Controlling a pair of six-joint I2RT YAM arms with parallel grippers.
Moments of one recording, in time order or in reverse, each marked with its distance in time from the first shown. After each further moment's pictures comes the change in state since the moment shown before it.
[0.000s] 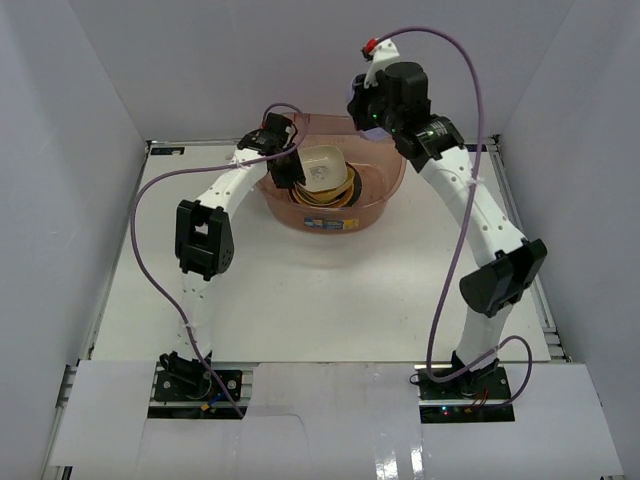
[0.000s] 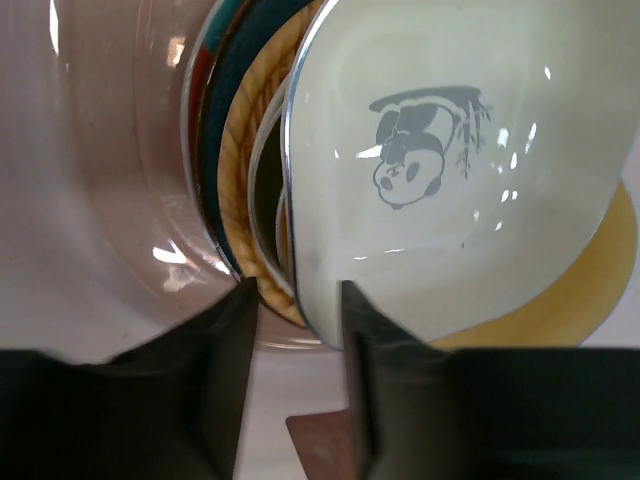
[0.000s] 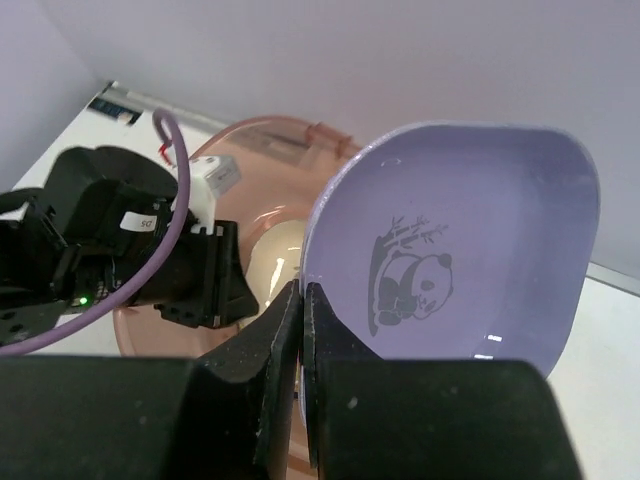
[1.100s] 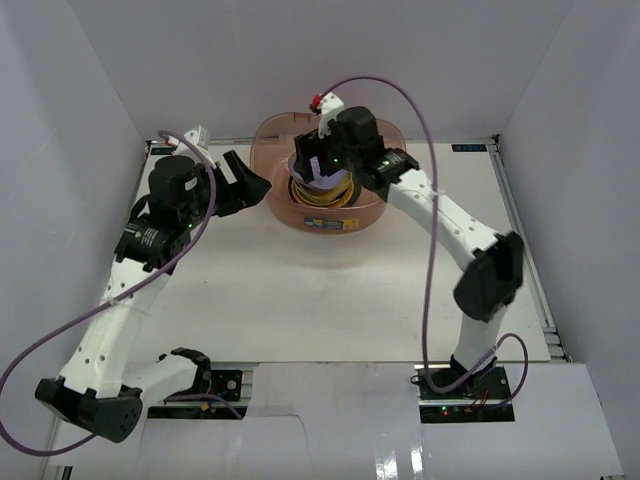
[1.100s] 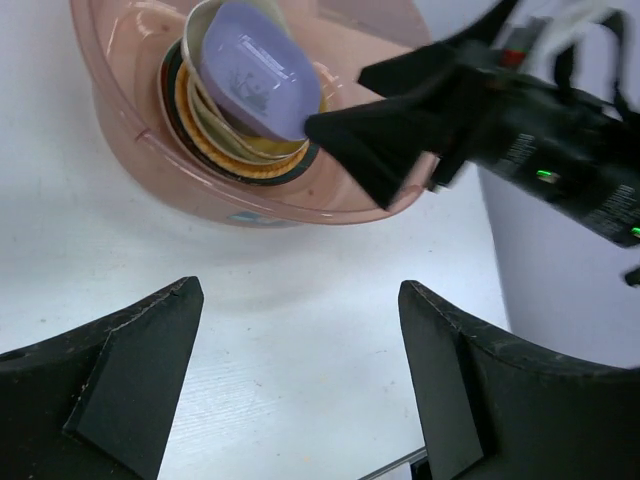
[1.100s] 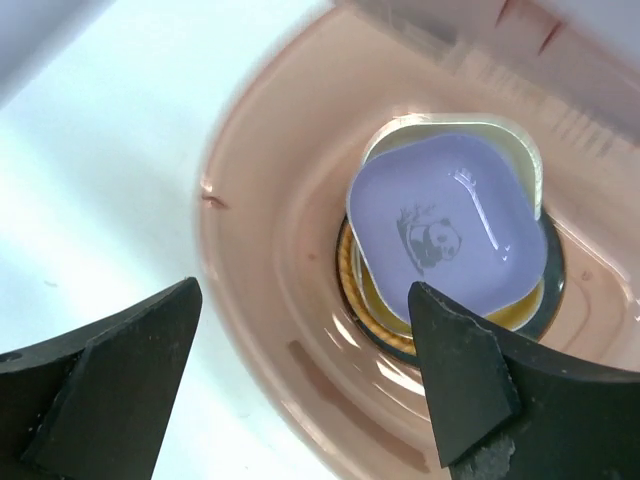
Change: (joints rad) left arm 0.019 -1.186 -0.827 0.207 0.042 -0.021; right arm 0.159 0.159 -0.156 0.058 -0.101 -0.045
